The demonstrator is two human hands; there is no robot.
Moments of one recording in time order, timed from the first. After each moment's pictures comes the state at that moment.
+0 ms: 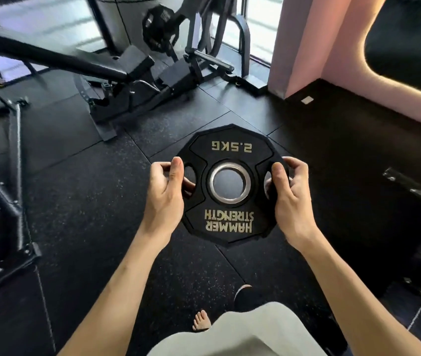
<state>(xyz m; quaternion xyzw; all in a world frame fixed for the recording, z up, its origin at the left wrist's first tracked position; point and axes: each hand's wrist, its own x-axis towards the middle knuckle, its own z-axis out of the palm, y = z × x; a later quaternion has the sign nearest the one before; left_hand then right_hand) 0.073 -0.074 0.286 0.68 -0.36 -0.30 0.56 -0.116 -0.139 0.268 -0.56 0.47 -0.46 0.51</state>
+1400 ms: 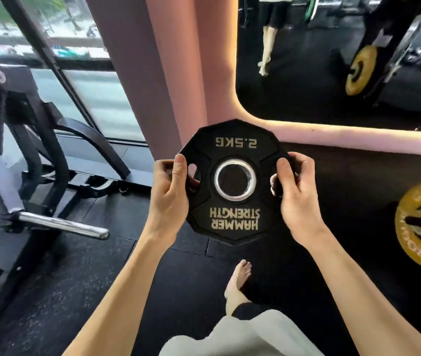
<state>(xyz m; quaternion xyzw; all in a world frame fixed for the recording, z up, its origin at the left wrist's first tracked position) 0.022 -1.160 0.302 0.48 -0.53 -0.51 0.47 -0.163 -1.099 0.275 -0.37 0.61 -0.63 0.30</state>
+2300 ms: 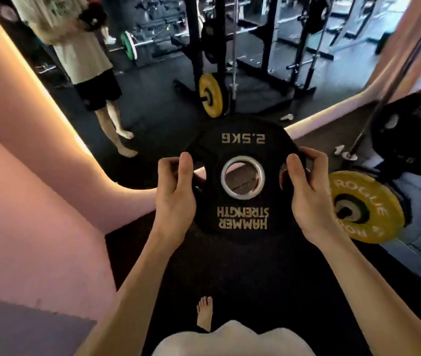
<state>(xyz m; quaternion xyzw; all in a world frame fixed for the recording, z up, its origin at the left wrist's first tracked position) -0.362 -1.569 0.319 0.25 -0.69 -0.61 0.30 -0.449 -1.398 0.308 -0.14 0.70 -0.70 -0.01</state>
